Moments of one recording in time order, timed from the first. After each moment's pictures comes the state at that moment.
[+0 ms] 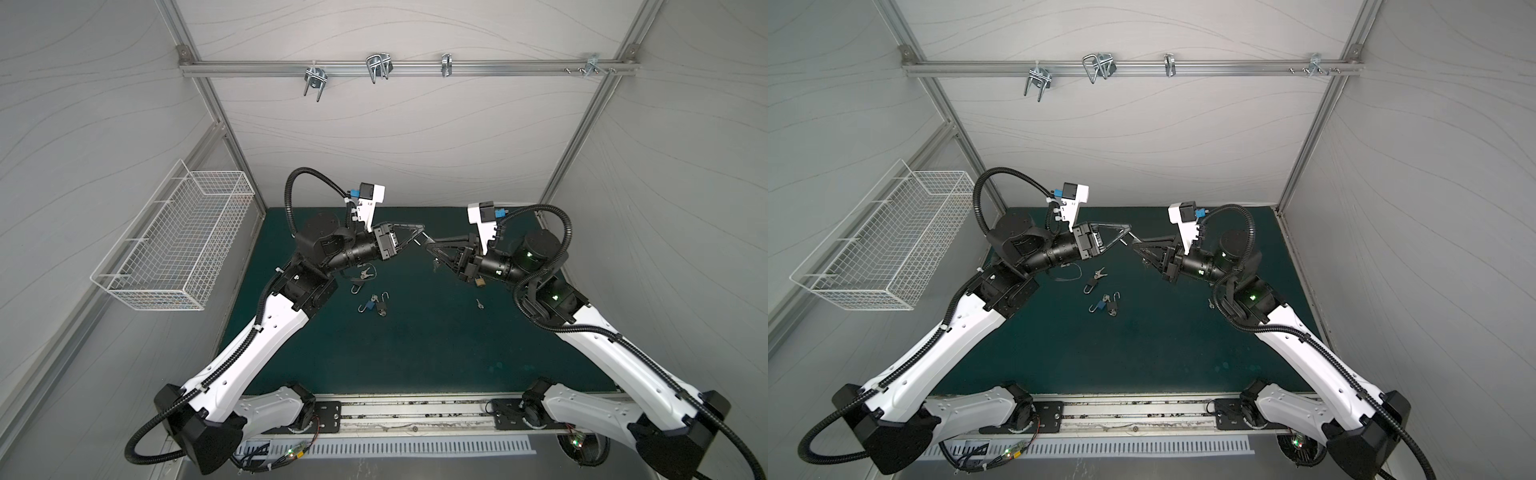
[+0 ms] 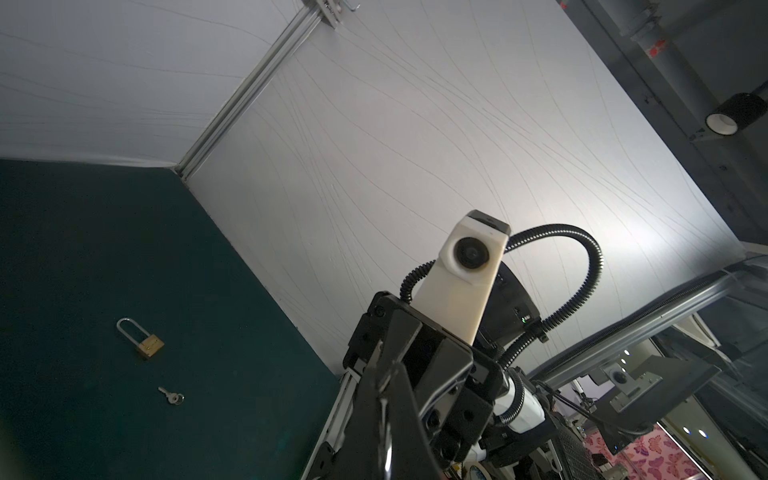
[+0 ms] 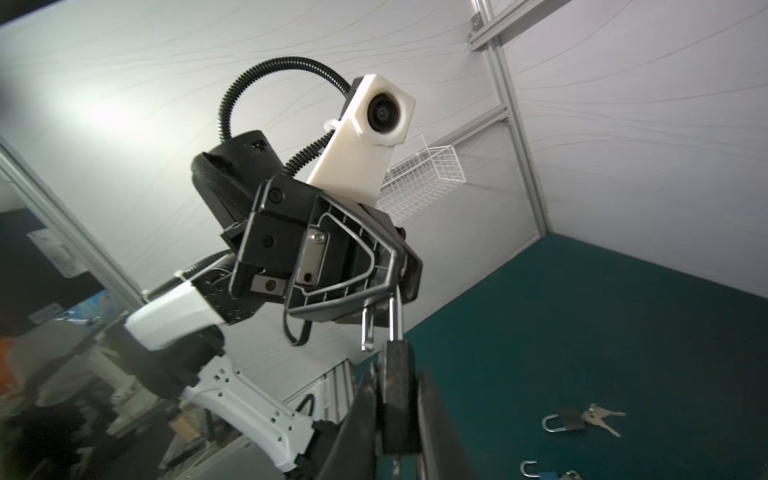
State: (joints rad) left arm -0.57 1.15 1.24 0.01 0.65 -0.87; right arm 0.69 1.05 1.09 0.10 -0.68 0.55
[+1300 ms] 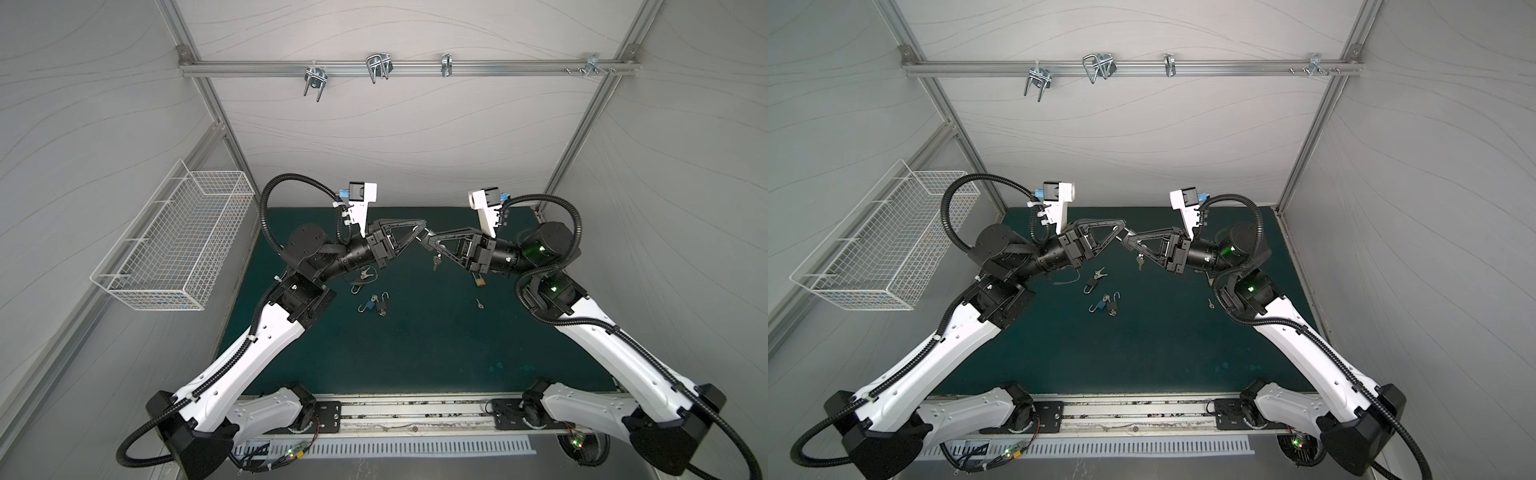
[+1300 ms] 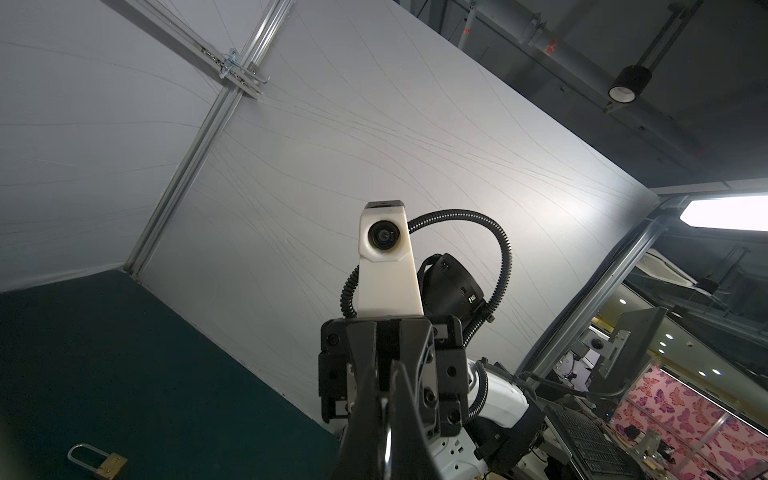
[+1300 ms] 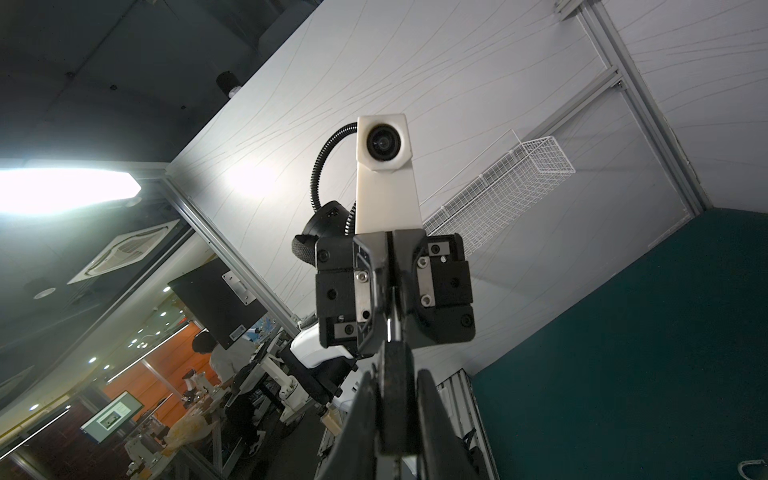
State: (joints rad) left arm -0.65 1.10 1.18 0.25 0.61 -0.82; right arm 0.68 1.10 1.17 0.28 -0.83 0.91
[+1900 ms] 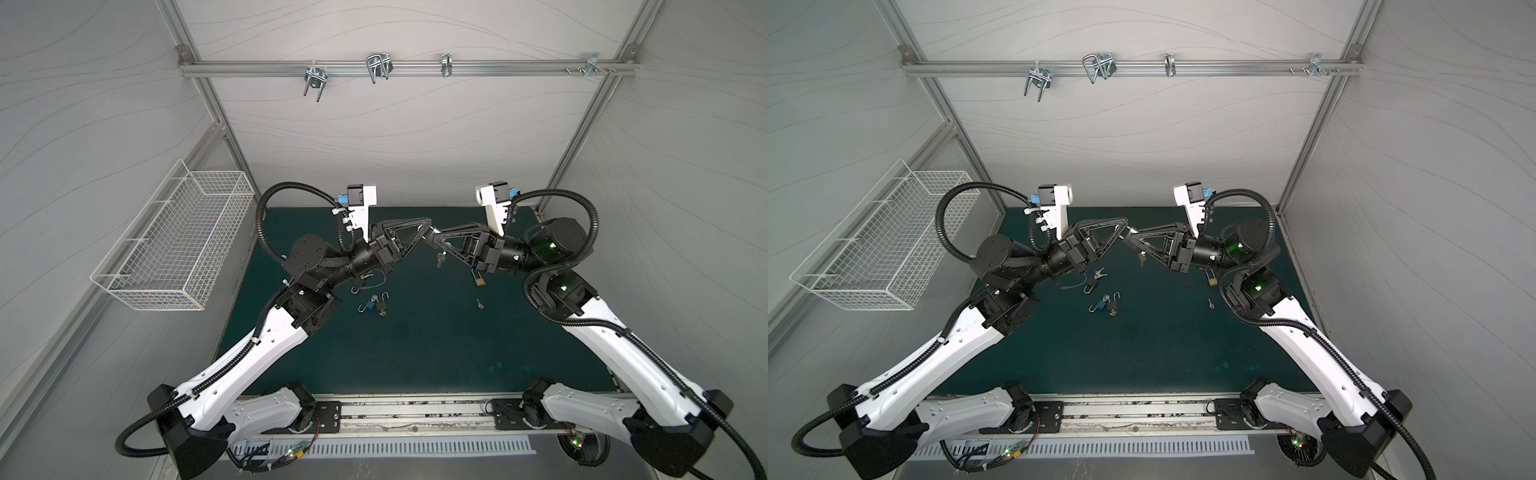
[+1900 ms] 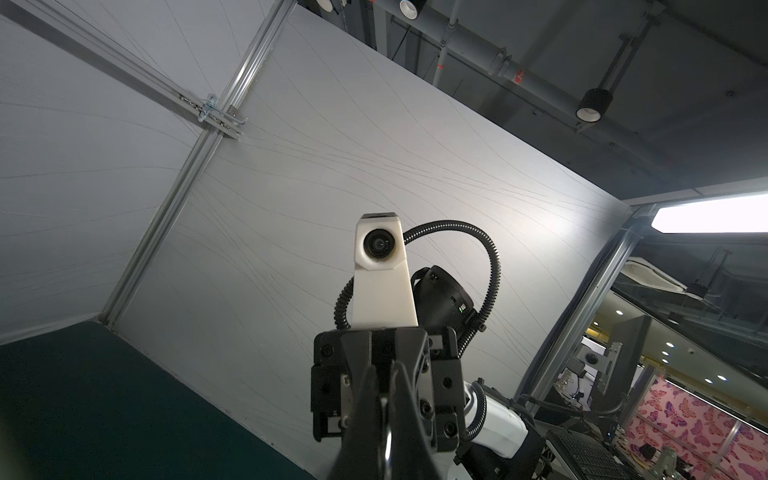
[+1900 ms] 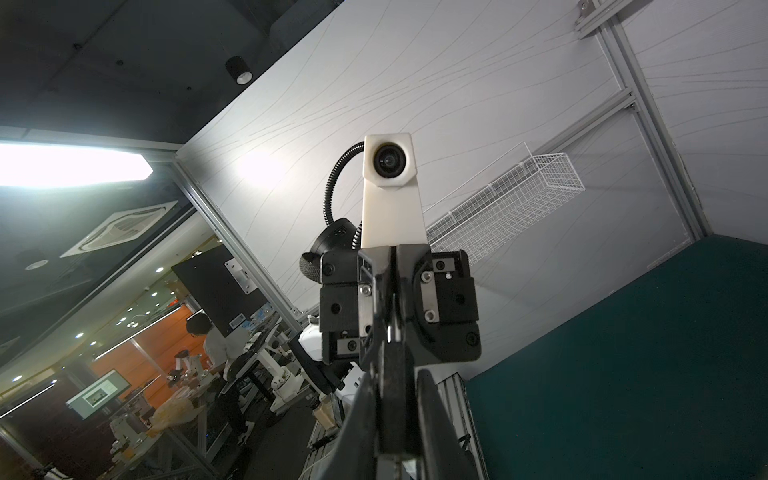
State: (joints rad) left arm -0.73 1.12 1.16 0.35 0.51 -0.79; right arm 0.68 1.09 1.22 0.23 -0.85 0.85
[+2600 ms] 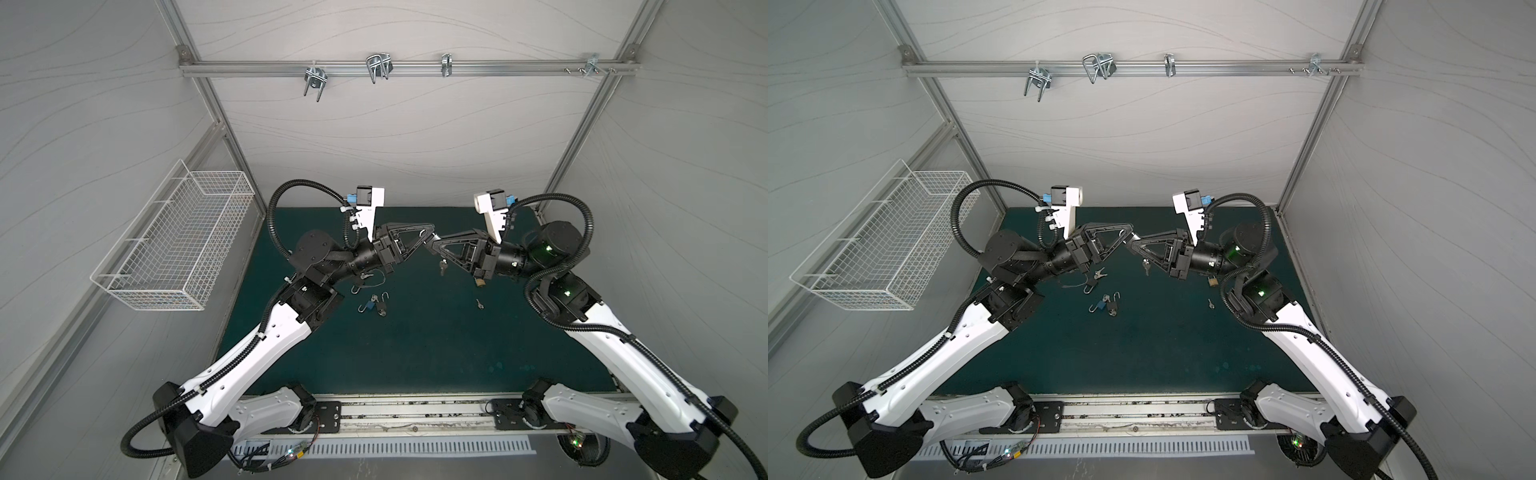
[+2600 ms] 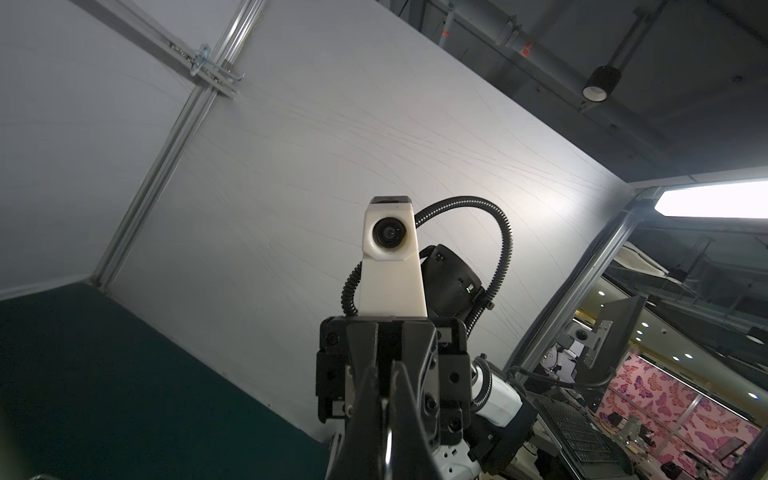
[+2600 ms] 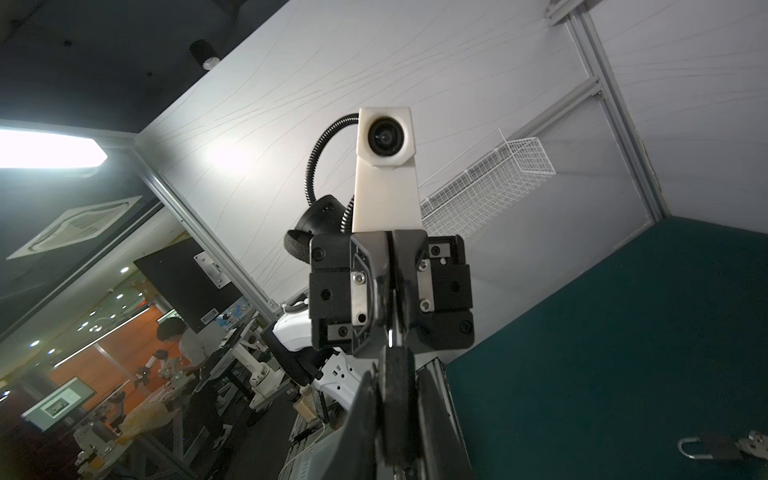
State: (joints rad) left arm -0.65 1.12 1.15 0.30 0.65 -0.84; right arm 0.67 1.05 1.16 0.11 -0.80 0.75
